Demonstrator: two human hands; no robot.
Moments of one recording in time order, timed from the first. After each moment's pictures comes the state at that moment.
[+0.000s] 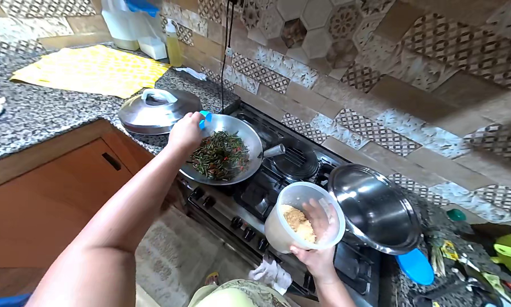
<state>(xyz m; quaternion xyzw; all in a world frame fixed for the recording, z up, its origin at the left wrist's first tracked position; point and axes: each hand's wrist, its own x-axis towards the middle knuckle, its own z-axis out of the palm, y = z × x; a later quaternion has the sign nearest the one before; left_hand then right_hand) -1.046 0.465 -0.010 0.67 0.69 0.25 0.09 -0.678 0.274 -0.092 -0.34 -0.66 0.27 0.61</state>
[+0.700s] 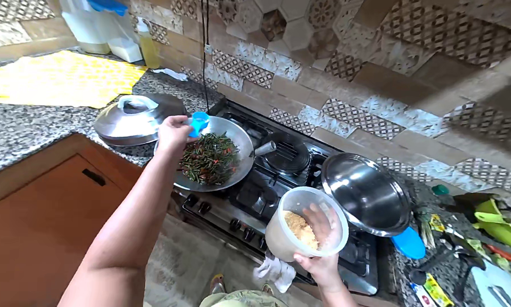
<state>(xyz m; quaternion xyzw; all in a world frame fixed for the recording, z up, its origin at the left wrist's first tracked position) -1.036 0.487 -0.021 0.41 0.61 0.55 0.40 -0.682 0.249 -0.097 -0.40 -0.64 0.23 0.62</state>
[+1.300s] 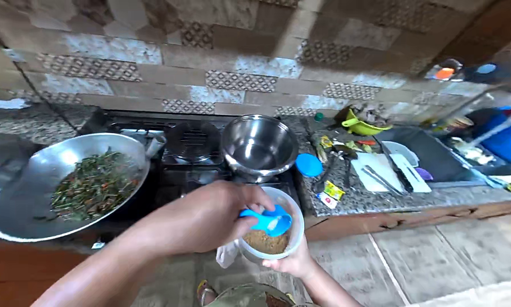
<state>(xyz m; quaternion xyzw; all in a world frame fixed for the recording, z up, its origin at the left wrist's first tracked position) -0.765 0.274 0.070 0.94 0.01 0.18 0.29 -0.580 0.112 -0.096 -0.47 -0.57 0.17 0.65</state>
